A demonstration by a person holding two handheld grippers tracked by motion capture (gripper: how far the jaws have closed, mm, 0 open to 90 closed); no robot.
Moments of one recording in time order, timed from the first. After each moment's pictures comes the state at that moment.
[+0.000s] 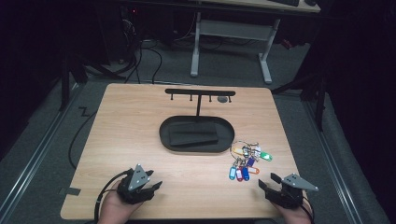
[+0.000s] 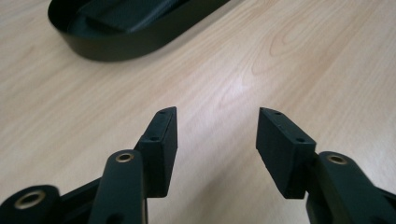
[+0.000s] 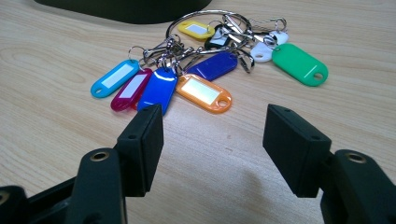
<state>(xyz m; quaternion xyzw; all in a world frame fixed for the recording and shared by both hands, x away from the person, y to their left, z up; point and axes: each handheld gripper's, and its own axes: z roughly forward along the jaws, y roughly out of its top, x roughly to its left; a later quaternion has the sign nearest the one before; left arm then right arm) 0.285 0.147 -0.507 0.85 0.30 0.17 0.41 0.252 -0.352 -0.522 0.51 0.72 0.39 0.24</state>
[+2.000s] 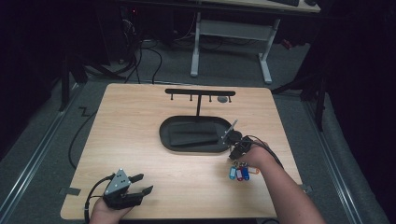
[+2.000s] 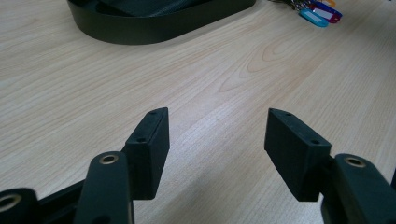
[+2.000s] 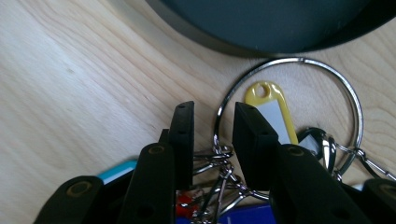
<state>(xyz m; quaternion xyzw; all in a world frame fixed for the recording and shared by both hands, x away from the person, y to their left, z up) 0.287 0.181 -0.520 0.81 0.32 0.13 0.47 0.436 -0.226 -0.486 0.38 0.92 0.03 0.07</state>
